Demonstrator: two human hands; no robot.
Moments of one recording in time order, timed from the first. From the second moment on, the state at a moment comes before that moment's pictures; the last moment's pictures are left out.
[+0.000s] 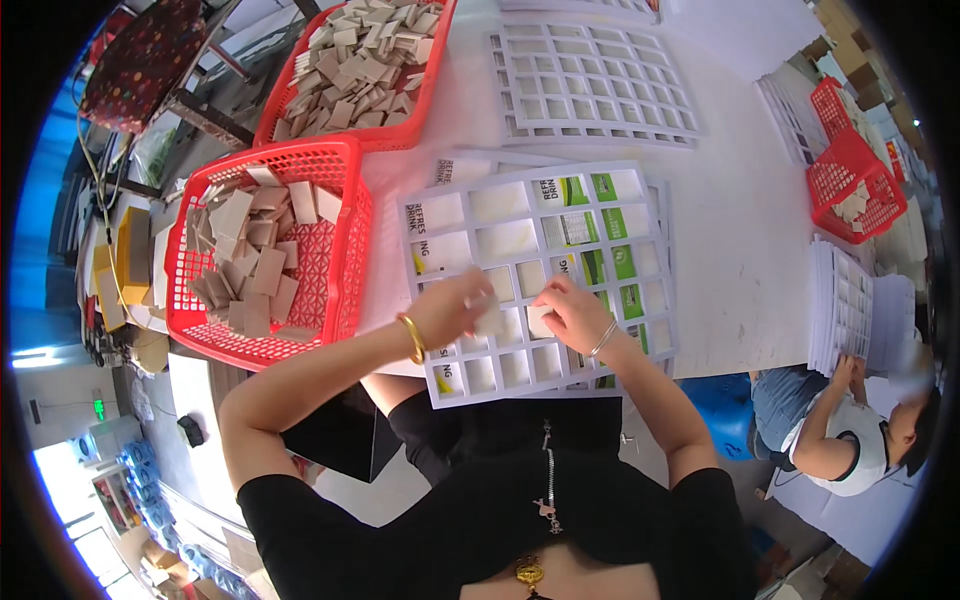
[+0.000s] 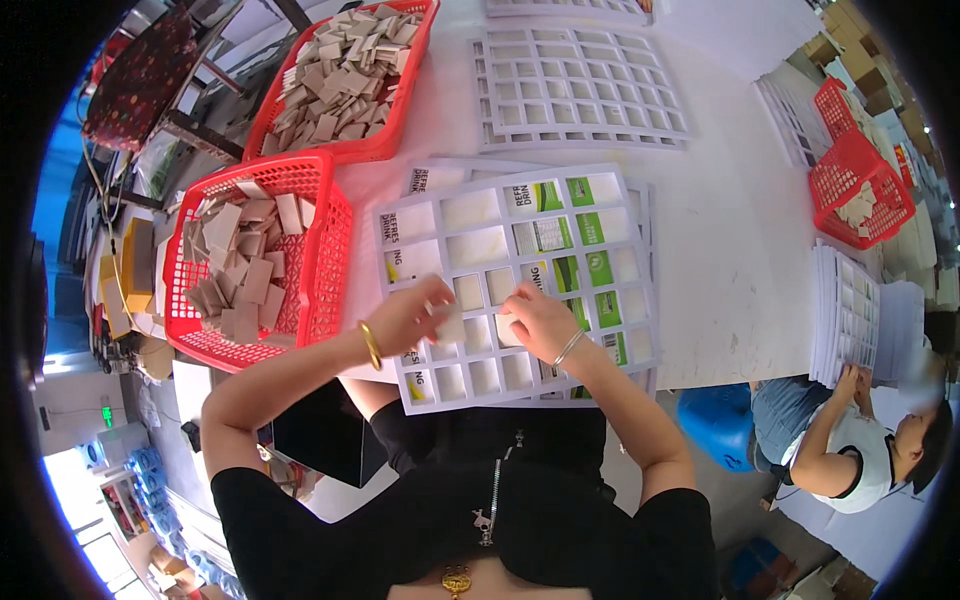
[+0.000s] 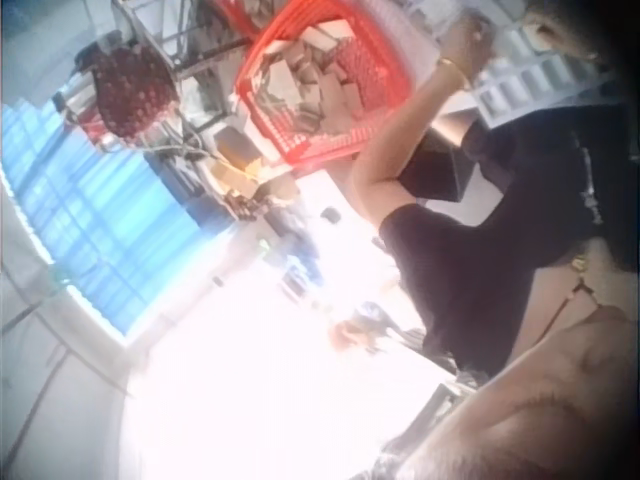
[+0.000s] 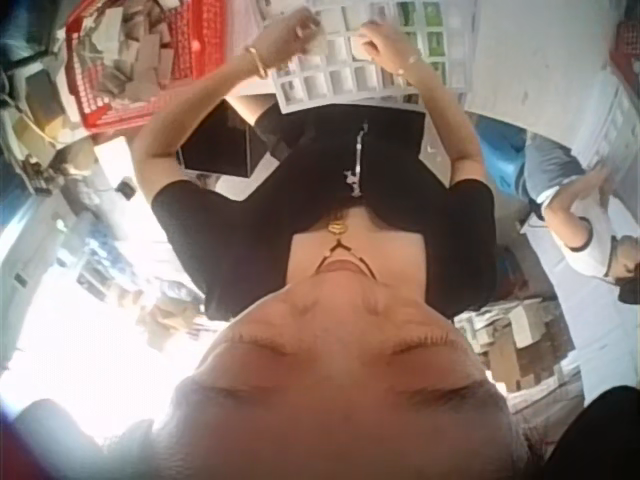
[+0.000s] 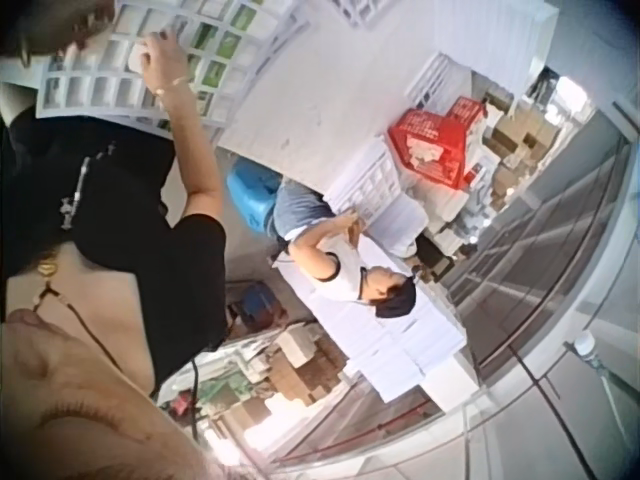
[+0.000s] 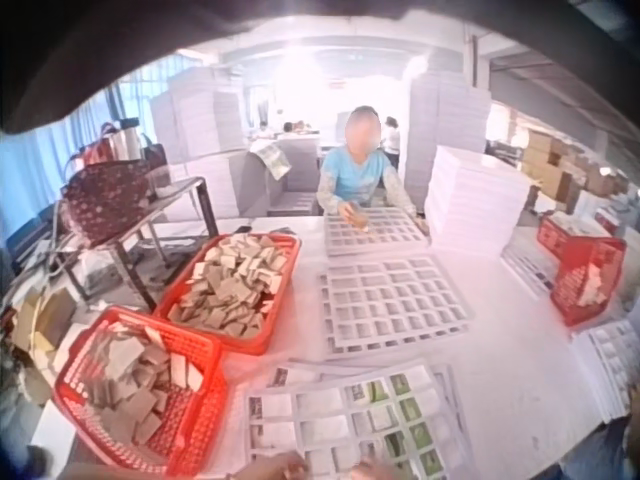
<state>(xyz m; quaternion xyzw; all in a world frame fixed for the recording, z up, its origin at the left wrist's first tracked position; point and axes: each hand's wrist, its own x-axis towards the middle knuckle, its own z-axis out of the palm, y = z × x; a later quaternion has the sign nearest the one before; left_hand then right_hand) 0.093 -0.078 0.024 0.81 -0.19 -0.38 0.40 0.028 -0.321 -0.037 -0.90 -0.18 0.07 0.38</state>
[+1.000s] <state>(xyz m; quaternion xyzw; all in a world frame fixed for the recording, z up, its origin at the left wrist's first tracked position) 0.133 0.127 0.103 0.95 -0.03 0.27 0.17 -0.008 -0.281 -0.023 -0.93 -0.32 0.00 0.17</state>
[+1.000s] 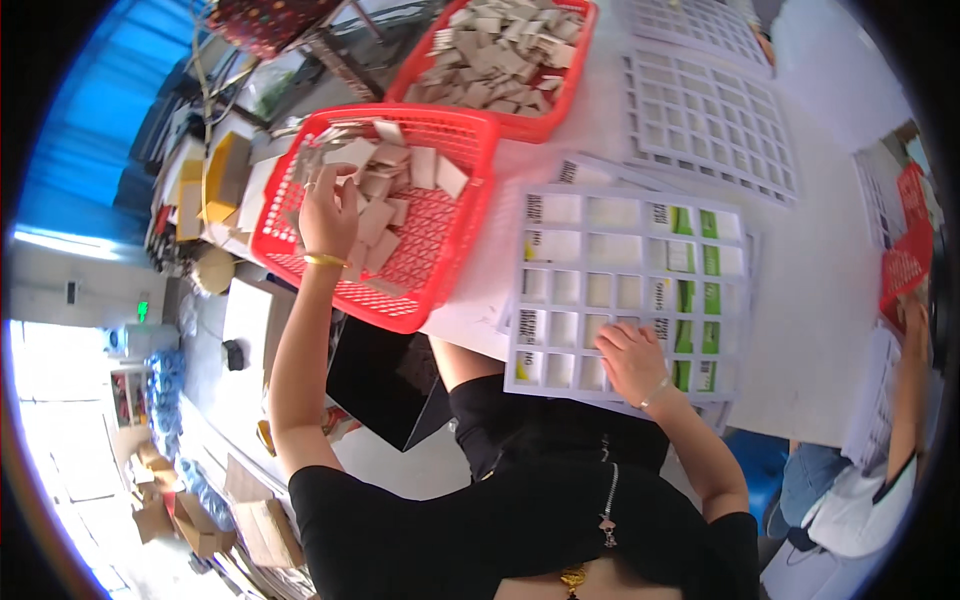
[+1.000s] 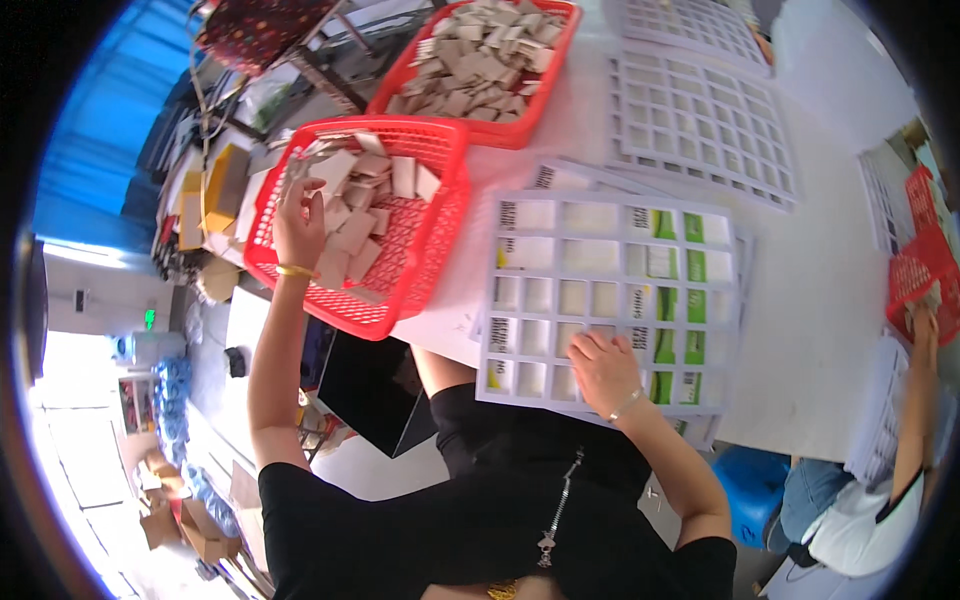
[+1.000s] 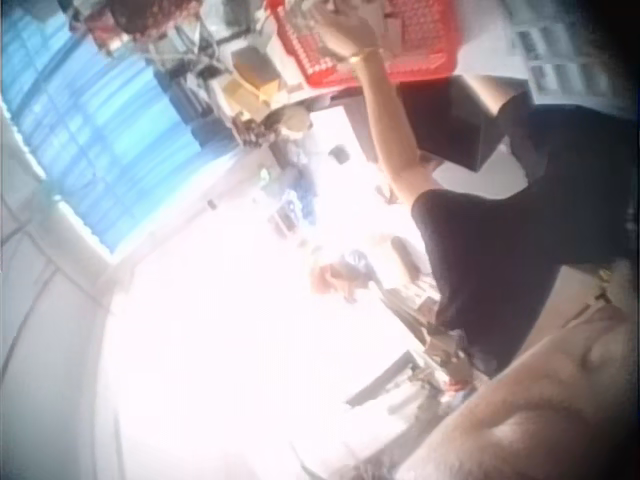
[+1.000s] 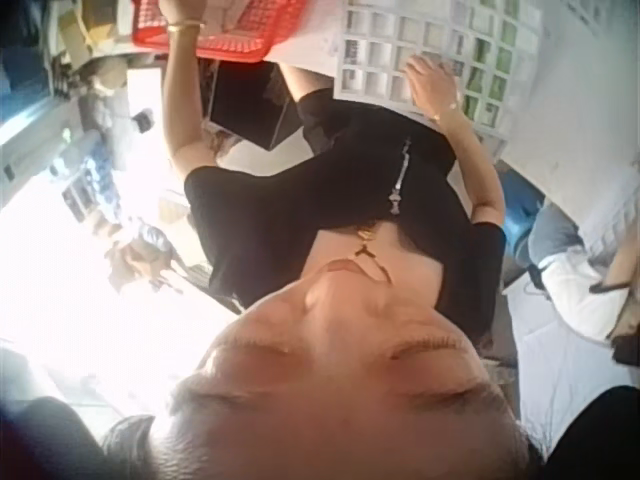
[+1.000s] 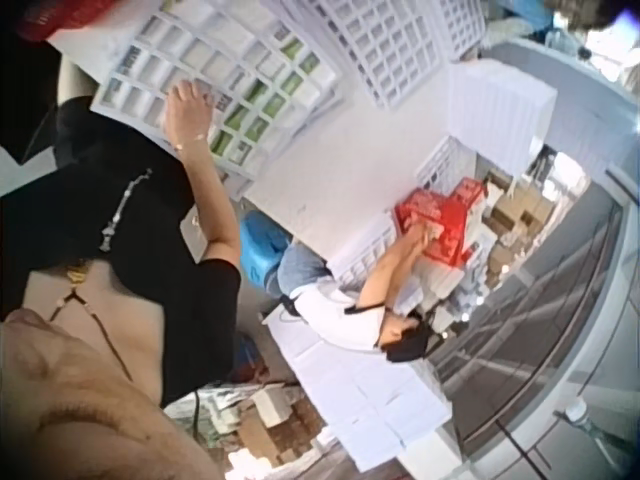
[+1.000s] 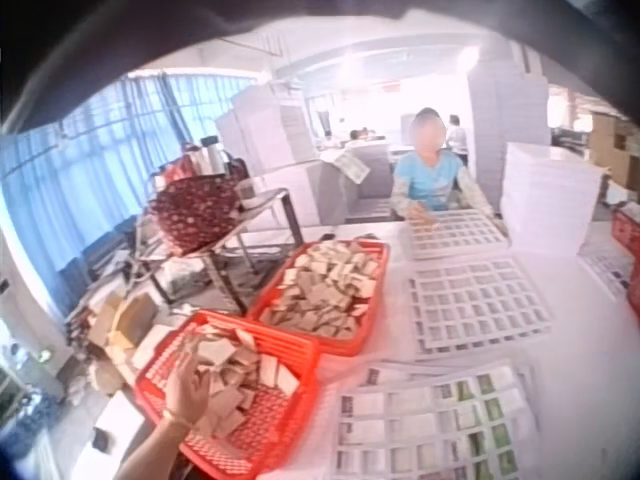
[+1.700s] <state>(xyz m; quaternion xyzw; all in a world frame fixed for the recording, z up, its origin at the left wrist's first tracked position) 0.173 0.225 -0.090 0.92 0.04 -0.38 -0.04 -0.002 -0.279 -0.025 -0.93 -0.30 0.06 0.21</state>
